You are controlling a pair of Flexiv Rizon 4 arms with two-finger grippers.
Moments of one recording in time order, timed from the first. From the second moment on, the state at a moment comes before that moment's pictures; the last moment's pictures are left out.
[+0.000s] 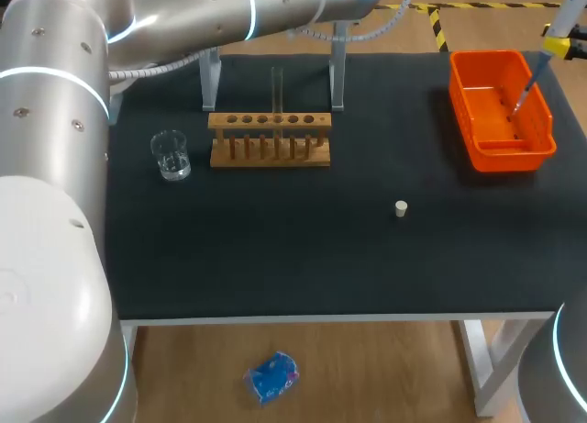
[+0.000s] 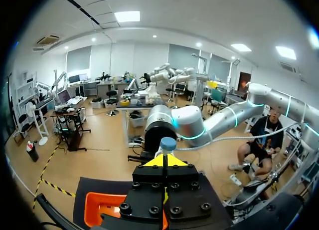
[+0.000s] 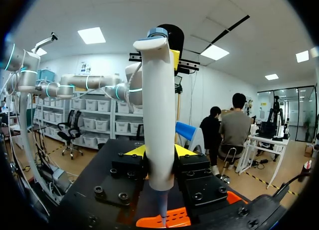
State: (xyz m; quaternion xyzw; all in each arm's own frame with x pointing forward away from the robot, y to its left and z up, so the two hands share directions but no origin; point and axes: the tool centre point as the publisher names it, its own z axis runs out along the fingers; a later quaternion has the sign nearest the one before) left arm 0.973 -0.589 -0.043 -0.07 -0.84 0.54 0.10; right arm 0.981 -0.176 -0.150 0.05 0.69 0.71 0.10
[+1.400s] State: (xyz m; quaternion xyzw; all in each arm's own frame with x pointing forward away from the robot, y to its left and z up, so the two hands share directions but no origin) left arm 0.981 -0.591 -0.047 -0.06 -0.82 0.56 0.08; right arm 0.982 -0.176 -0.152 0.05 0.69 0.71 0.10
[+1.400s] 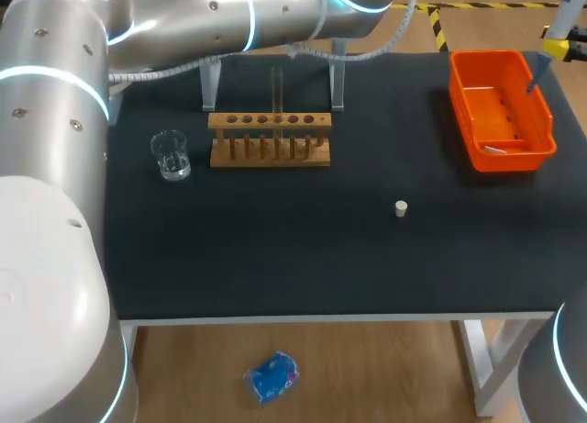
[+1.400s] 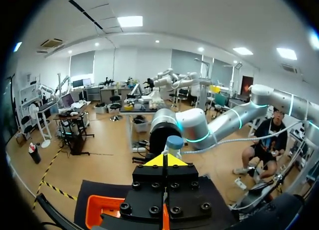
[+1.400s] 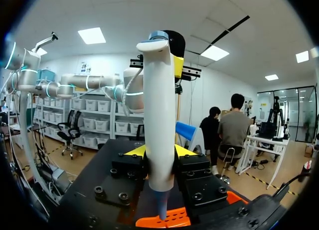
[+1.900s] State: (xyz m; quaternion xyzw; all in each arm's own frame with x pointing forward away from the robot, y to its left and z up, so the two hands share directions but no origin) left arm 0.971 -0.571 -0.005 -0.09 -0.82 0.57 0.02; right arm 0.982 -0.176 -0.149 0.05 0.69 0.71 0.10
